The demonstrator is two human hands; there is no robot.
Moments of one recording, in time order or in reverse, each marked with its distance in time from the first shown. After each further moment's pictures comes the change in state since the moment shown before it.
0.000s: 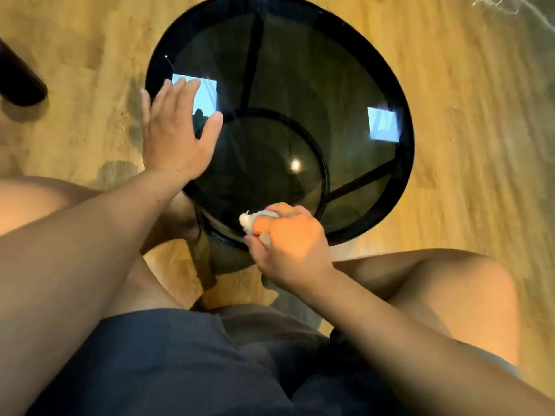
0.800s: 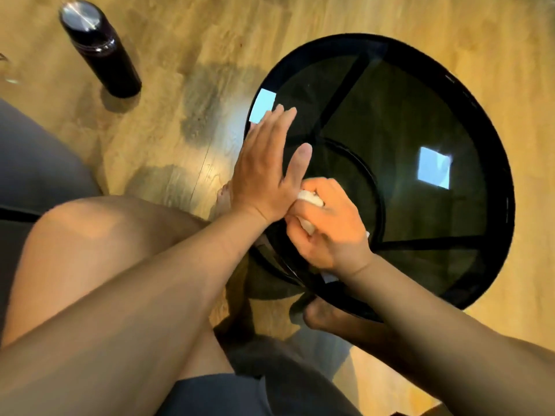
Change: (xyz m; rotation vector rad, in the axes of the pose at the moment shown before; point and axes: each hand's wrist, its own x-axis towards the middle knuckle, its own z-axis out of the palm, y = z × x) left_hand -0.002 -0.003 0.006 -0.328 0.164 -0.030; right_hand 0.114 -0.006 0.039 0.216 0.137 -0.476
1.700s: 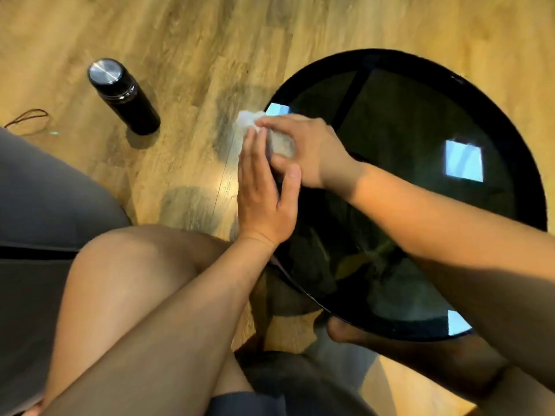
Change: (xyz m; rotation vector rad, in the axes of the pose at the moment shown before) left_hand 0.001 0.005 -0.006 -0.111 0.118 -0.151; right_hand 0.140 0.033 -0.002 0.135 -0.173 0.167
